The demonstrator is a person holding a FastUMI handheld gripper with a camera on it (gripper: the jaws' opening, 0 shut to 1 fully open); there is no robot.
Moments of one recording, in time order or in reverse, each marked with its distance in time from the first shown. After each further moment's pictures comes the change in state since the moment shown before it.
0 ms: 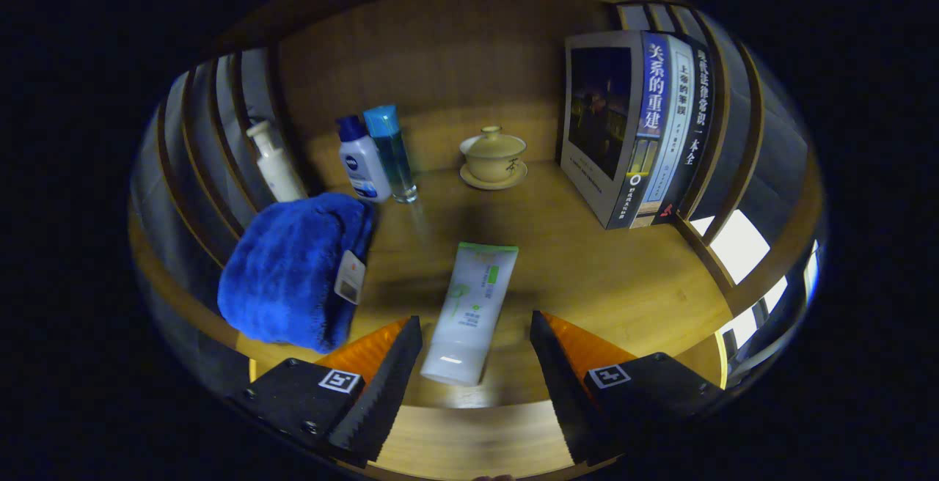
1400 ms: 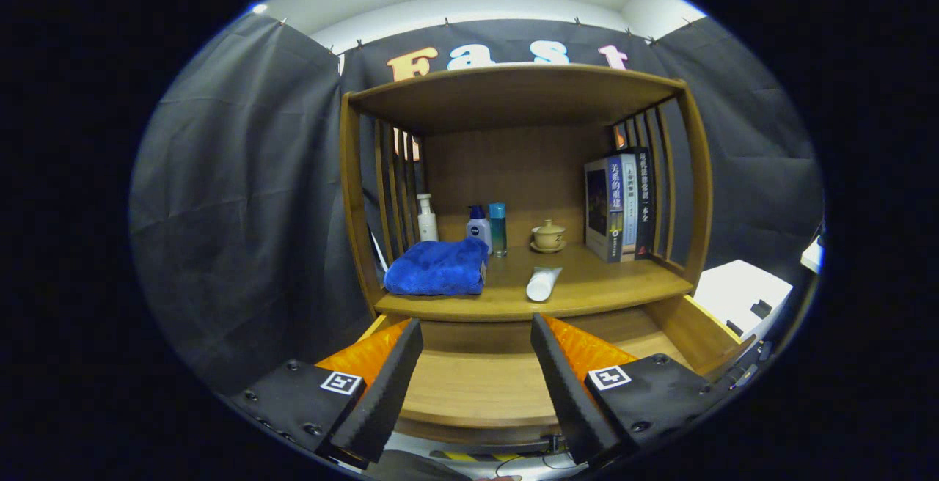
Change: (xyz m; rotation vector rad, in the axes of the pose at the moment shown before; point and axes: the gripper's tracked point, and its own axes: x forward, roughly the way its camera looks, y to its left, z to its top) arm -0.219 0.058 -0.126 -0.165 -0.539 0.129
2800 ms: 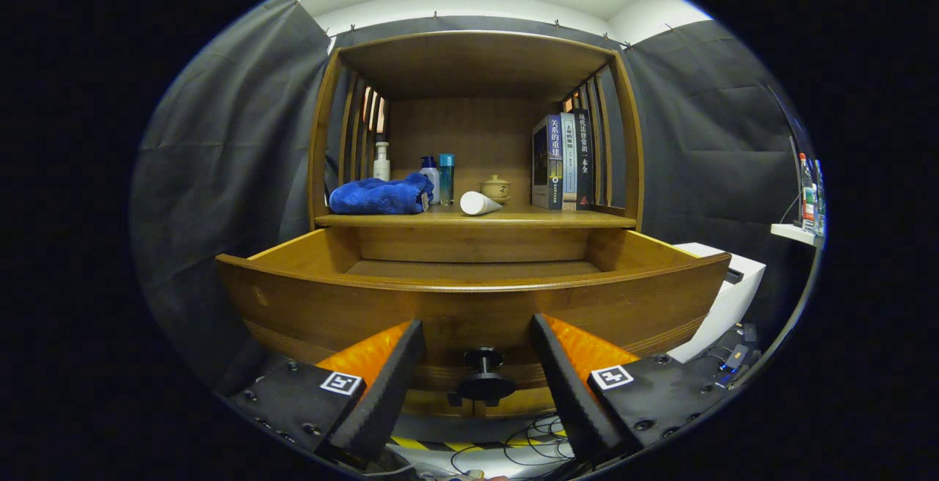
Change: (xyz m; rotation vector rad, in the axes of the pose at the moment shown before) arm -0.010 -0.069 -0.145 -0.039 0.052 -0.128
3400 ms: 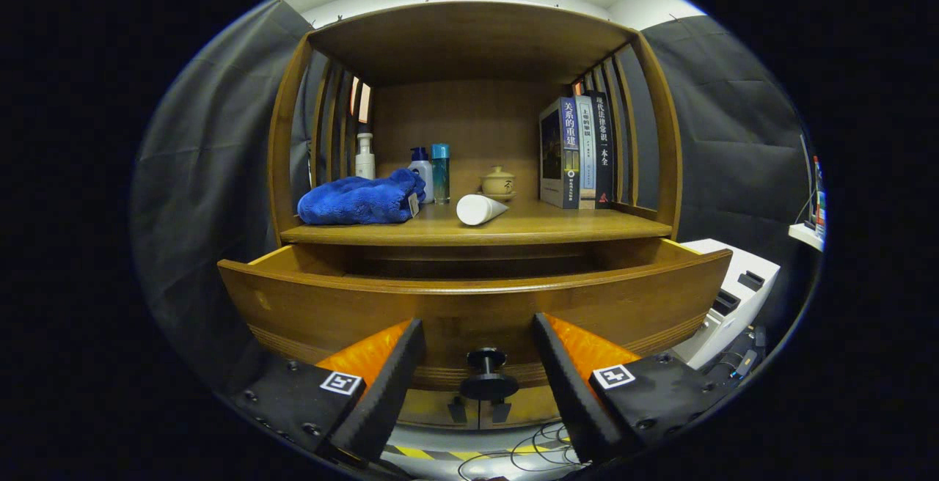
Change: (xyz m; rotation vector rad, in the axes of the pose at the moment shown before) arm 0.094 0.005 0.025 0.018 0.047 -0.010
